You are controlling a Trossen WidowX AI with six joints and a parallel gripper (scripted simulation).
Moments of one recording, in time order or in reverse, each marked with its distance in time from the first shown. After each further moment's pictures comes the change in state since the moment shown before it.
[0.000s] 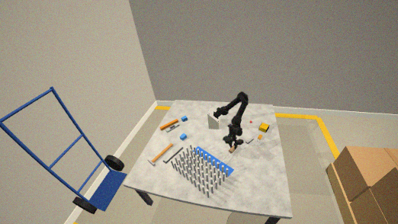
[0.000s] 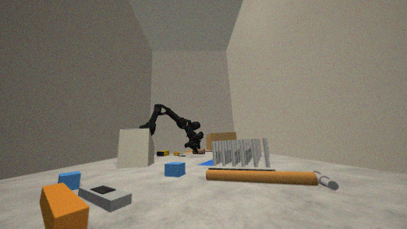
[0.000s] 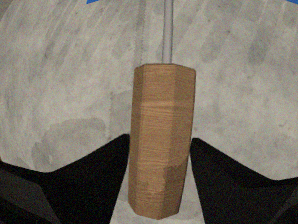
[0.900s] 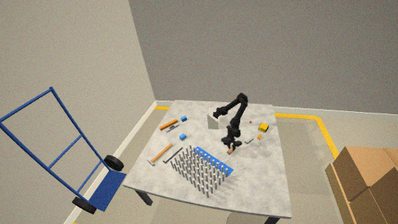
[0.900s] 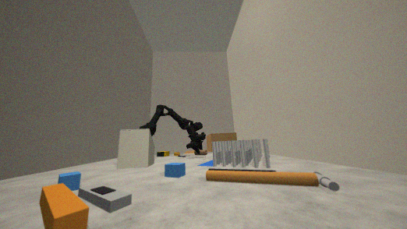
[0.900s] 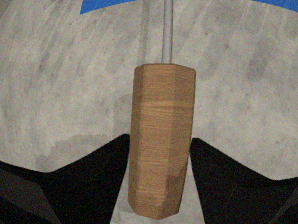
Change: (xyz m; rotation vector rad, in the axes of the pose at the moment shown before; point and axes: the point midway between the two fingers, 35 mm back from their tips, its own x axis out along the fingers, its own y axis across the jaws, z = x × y) arm 0.007 -0.002 0.015 0.010 -0.003 -0.009
